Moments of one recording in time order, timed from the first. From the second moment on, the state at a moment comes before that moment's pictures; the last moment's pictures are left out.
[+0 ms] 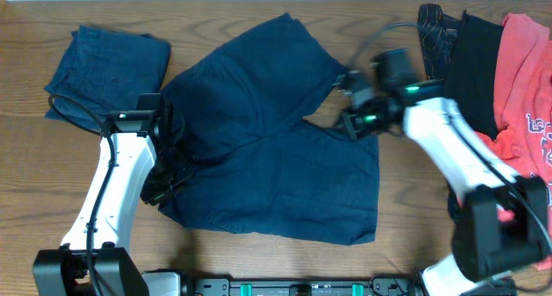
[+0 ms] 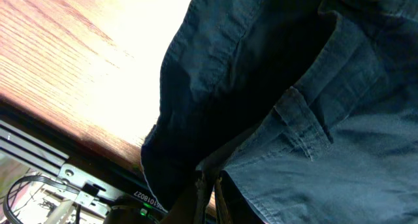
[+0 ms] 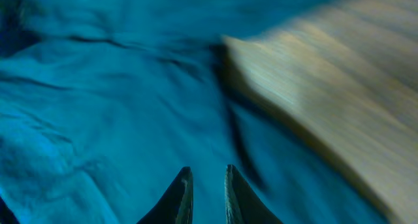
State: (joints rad) left arm 0.01 1.47 1.05 -1.31 -0.04 -0.62; right arm 0.30 1.77 1.23 -0.69 -0.46 -0.14
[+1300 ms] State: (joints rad) left arm -0.12 1.68 1.04 -0.59 0.04 -0.67; right arm 0.15 2.02 1.29 -0.54 0.01 0.14
